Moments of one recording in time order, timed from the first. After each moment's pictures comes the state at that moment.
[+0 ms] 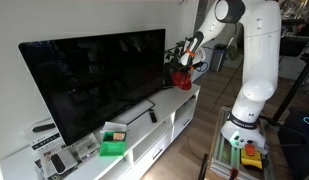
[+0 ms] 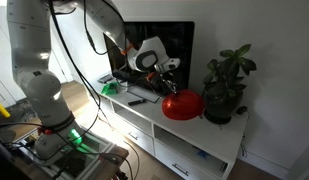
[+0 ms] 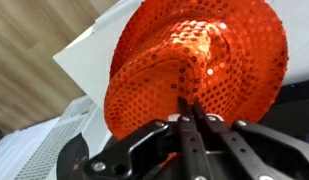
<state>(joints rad) -0.16 0.31 -0.56 -2.31 -0.13 2.97 0.12</state>
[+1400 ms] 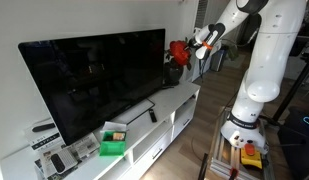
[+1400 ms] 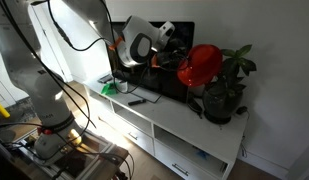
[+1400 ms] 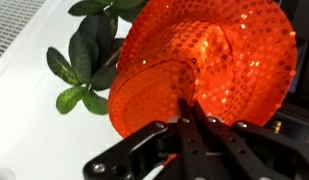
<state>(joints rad) -0.01 0.09 -0.88 -2.40 -0.51 3.53 -0.08</state>
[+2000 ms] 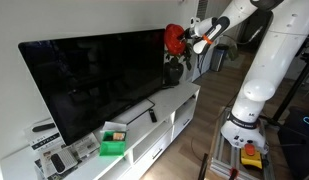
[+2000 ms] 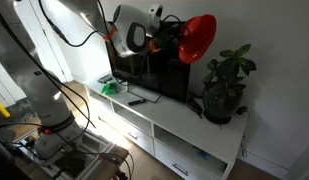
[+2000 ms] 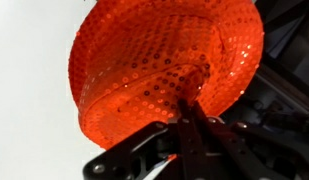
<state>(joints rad) -0.14 -0.05 -0.65 -2.41 -0.51 3.62 -0.35</state>
